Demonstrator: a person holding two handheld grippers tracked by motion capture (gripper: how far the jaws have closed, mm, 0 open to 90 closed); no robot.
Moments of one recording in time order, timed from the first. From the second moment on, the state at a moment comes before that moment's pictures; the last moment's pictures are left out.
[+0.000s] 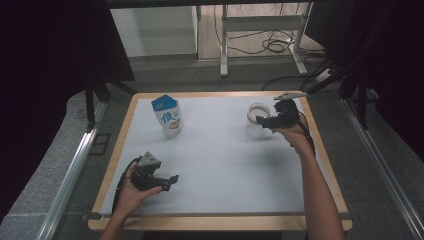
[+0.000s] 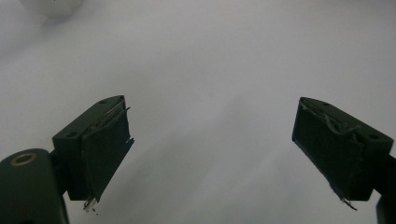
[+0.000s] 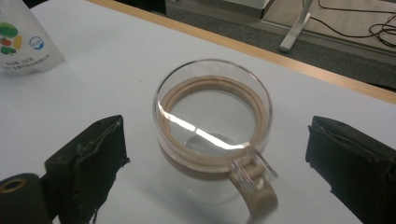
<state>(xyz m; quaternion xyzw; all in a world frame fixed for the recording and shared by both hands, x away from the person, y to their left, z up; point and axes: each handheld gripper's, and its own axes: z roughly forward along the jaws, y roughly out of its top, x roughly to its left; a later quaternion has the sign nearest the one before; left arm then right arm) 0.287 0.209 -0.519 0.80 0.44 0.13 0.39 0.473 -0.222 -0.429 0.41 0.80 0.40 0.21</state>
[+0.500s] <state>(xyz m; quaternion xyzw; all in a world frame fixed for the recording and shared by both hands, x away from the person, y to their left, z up) 0.288 0.211 -0.523 0.80 0.44 0.13 0.38 0.517 -0.199 -0.457 0.40 0.82 0.36 0.18</state>
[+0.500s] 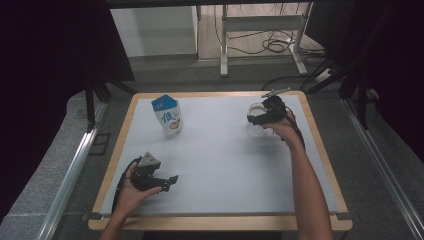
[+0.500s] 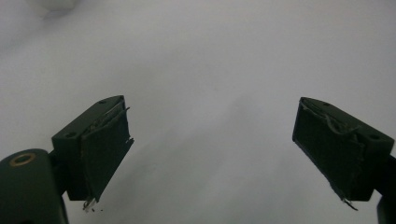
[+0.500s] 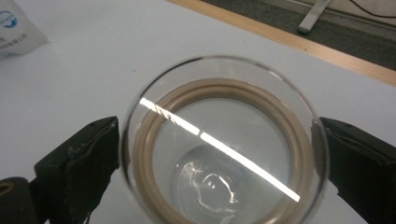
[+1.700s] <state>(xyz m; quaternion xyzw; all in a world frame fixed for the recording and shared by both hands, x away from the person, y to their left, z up) 0.286 0.213 -0.525 0.80 0.44 0.14 0.38 0.470 -0.202 -0.441 0.37 0.84 0.36 0.18</state>
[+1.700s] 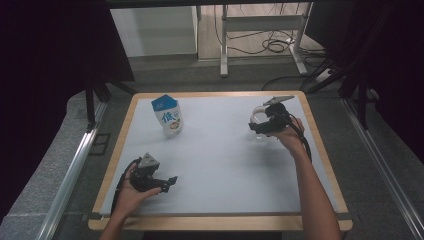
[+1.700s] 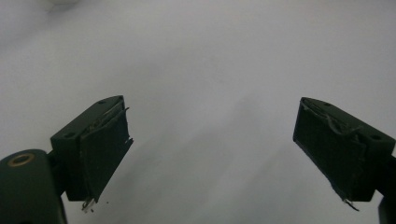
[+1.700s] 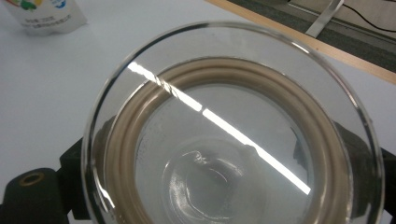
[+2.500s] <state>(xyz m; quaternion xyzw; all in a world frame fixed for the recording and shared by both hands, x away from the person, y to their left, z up) 0.286 0.209 -0.527 0.80 0.44 0.14 0.37 0.373 -0.220 -0.454 0.35 0.85 0.37 0.16</state>
